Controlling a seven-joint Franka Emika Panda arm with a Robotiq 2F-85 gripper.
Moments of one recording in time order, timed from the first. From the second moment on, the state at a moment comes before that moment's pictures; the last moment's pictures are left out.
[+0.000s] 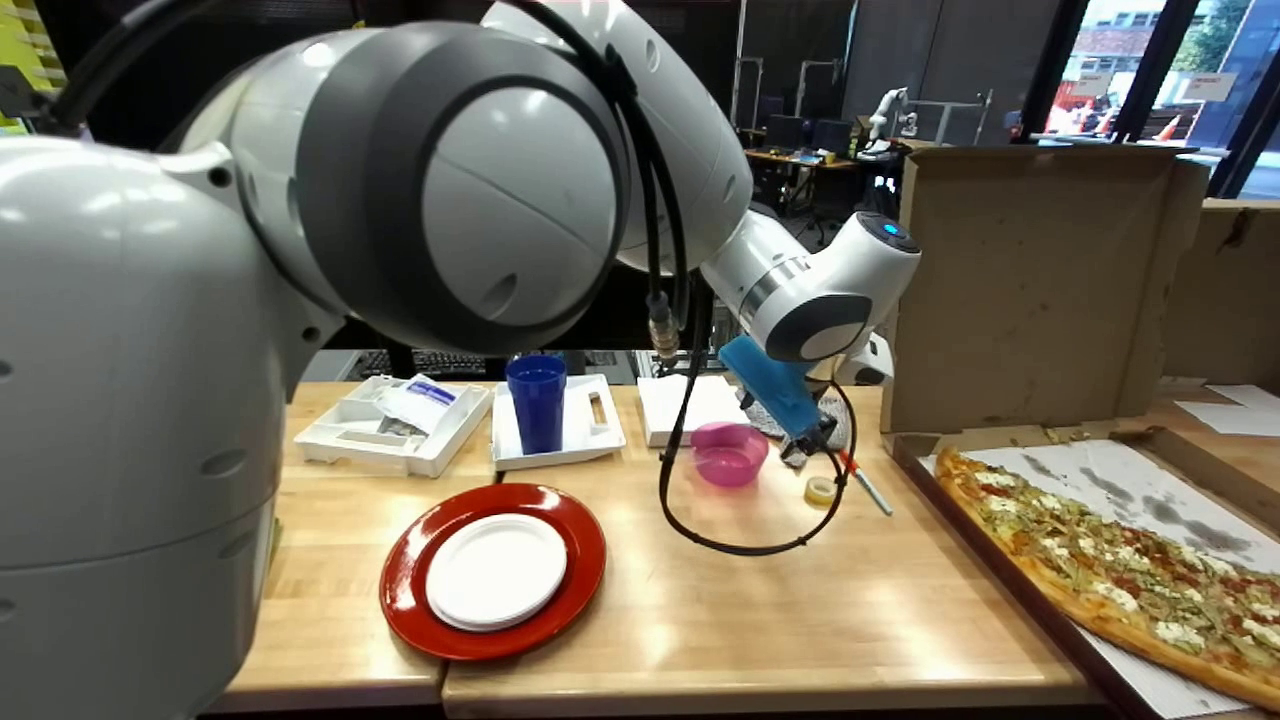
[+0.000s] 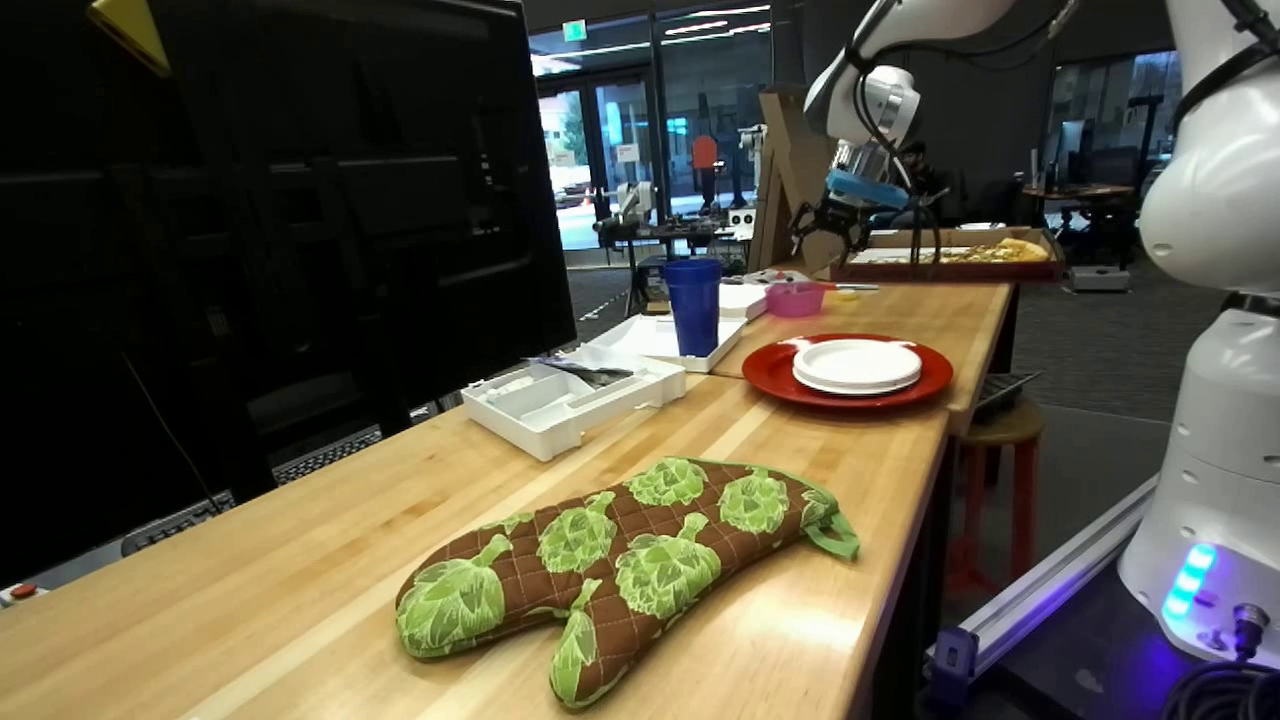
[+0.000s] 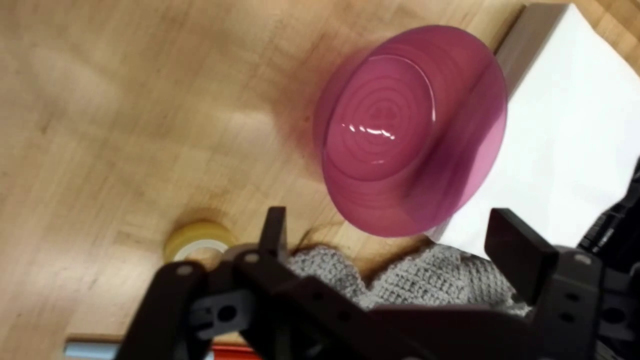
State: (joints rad) arm -0.29 0.37 -0.13 -1.78 0.50 2.25 -0.12
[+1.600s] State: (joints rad) arm -0.24 0.46 -0.14 -1.71 0.23 2.06 -0.09
